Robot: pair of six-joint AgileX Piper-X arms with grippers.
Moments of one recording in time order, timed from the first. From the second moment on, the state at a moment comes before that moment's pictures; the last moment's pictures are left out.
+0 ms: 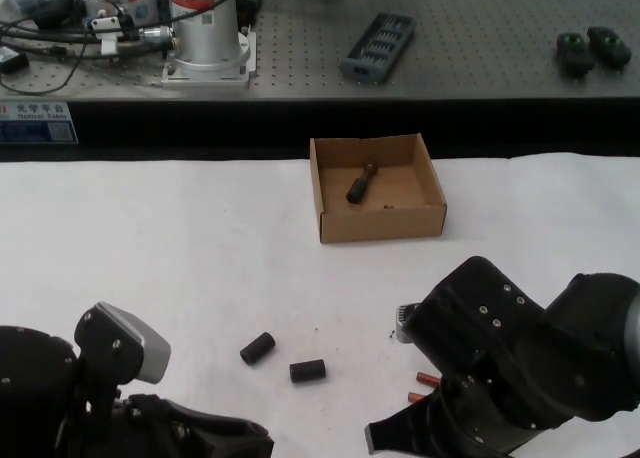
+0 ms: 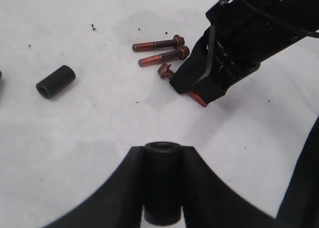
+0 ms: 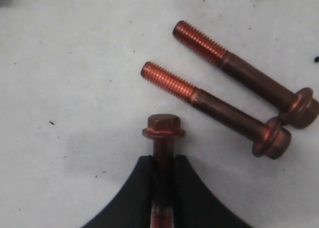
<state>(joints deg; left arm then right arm) -33.5 56.6 -14.7 -5.0 25.9 -8.6 50.2 91.4 -42.0 29.8 8.4 32.9</state>
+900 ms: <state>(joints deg) -39.0 63.5 -18.0 -10.1 25.9 -8.6 45.8 79.3 -41.9 26.3 4.2 23.2</state>
